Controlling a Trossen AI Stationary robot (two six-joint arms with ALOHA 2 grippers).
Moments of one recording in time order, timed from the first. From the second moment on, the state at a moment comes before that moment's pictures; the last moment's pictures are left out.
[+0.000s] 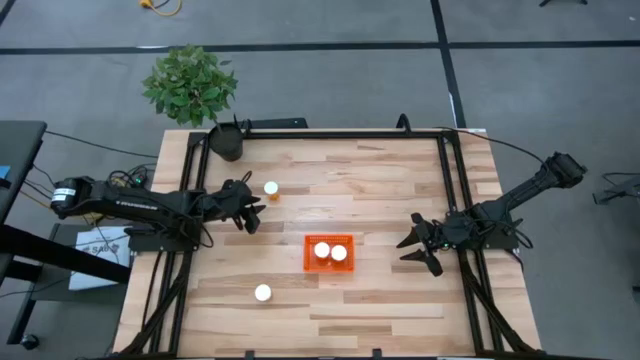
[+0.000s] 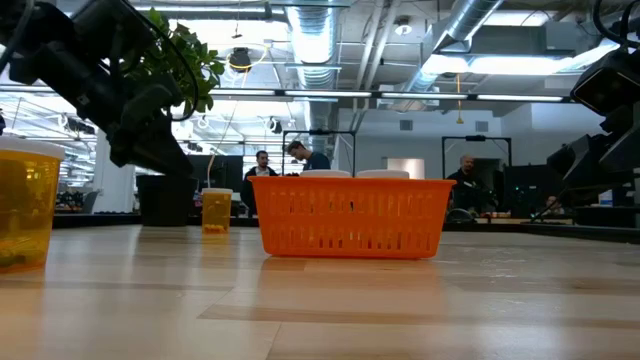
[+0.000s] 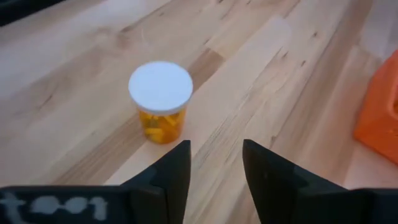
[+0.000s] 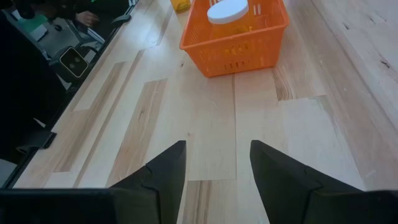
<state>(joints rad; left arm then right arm) 0.06 0.88 0.29 -0.07 -0.34 -0.48 0.48 0.53 0.00 0.04 0.16 0.41</state>
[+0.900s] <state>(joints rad) 0.15 1.41 0.29 0.48 -0.38 -0.52 0.48 0.53 0.00 0.04 0.16 0.41</state>
